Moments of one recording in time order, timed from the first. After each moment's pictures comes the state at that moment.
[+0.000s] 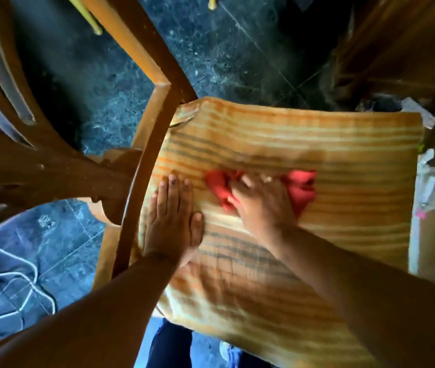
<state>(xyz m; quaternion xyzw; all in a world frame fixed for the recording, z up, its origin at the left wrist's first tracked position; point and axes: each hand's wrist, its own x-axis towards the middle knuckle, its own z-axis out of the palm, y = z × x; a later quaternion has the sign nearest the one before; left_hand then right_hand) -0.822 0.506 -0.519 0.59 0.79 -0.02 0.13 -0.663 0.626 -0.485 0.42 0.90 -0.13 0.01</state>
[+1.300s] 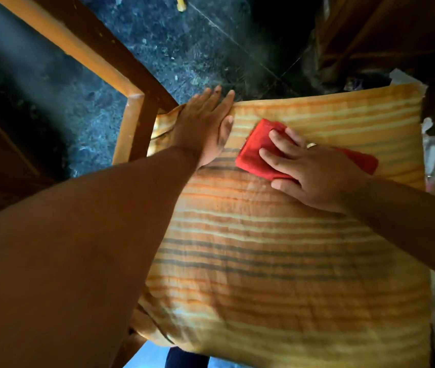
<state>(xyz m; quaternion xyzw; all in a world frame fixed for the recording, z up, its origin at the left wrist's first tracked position) -0.847 0.724 -0.528 0.77 0.63 0.03 0.08 -0.591 0.705 -0.475 0.36 0.92 -0.11 0.14</state>
